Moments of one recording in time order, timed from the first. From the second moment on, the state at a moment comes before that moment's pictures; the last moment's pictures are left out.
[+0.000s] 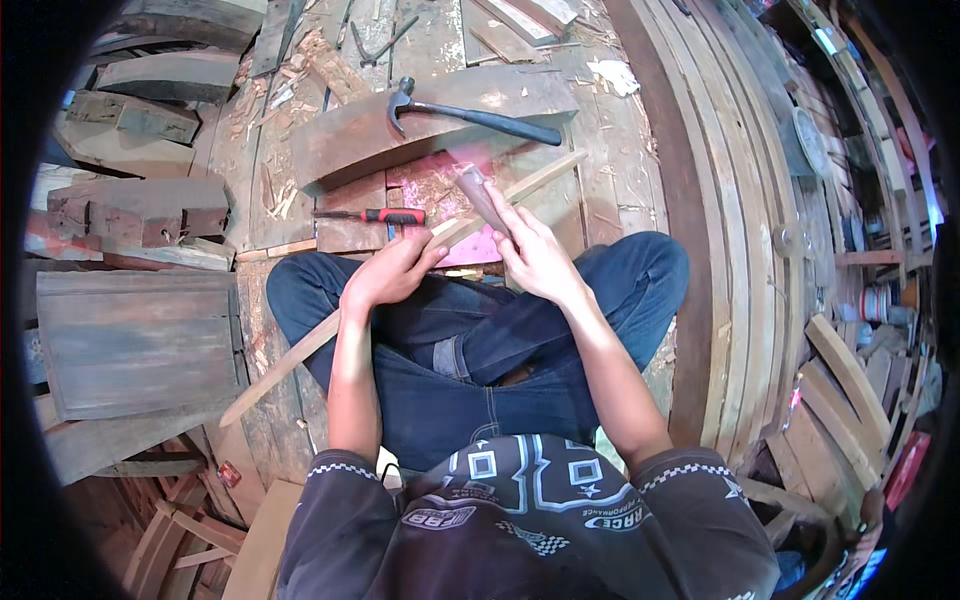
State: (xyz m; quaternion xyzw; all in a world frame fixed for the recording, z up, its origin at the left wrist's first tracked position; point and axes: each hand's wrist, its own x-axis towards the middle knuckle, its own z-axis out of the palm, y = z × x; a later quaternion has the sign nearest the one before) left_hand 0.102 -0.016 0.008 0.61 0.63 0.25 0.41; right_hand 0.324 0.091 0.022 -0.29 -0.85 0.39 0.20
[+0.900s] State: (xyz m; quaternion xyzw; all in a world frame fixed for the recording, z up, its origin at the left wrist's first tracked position) left_hand 0.064 -0.014 -0.007 0.54 0.69 0.24 0.41; right_hand 0.285 0.121 -0.010 -0.20 -0.88 0.38 0.19
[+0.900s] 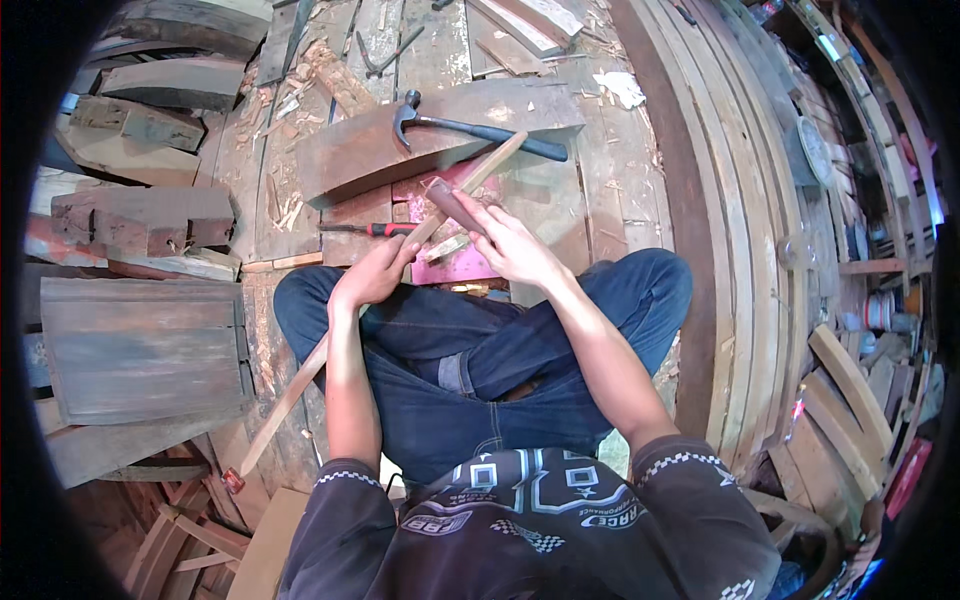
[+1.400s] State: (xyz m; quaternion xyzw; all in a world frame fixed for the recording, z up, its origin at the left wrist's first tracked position) left_hand 0.055 -0.017 -0.011 0.51 0.69 0.20 0.48; right_hand 0.285 0.120 -0.029 -0.20 -0.90 0.35 0.16
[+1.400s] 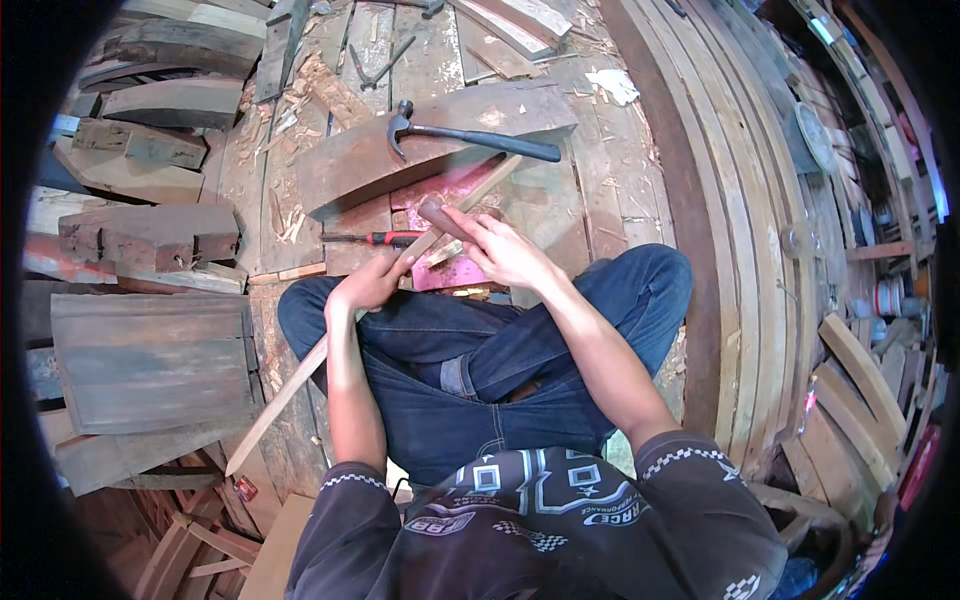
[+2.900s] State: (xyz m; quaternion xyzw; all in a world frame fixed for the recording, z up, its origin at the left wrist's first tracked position) left_hand 0.068 0.015 0.007 0.55 0.76 0.18 0.31; right_hand 0.281 0.121 -0.017 -0.23 -0.87 0.39 0.21
